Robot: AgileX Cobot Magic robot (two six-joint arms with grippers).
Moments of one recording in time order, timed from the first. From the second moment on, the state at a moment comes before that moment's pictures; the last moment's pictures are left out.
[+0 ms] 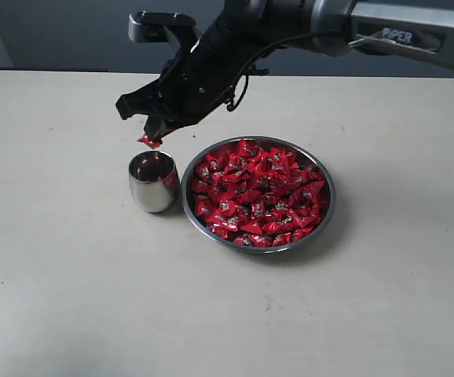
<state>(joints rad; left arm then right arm) 0.22 0.00 0.00 0.22 0.25 -0.01 0.77 2.15 -1.79 0.57 0.82 -0.36</state>
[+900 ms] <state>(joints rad) 0.22 0.00 0.00 0.22 0.25 -0.01 0.77 2.18 -1.81 0.42 0.89 -0.35</state>
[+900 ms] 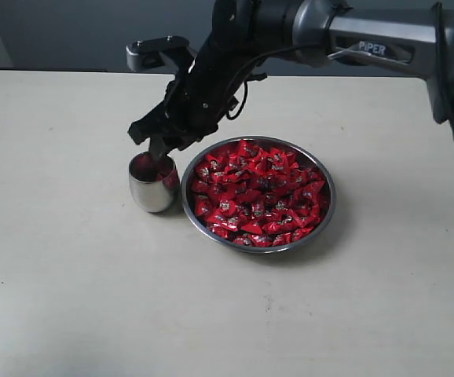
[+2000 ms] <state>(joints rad) 0.22 0.00 0.00 0.22 0.25 -0.01 0.62 2.17 -1.58 0.29 0.97 -0.31</state>
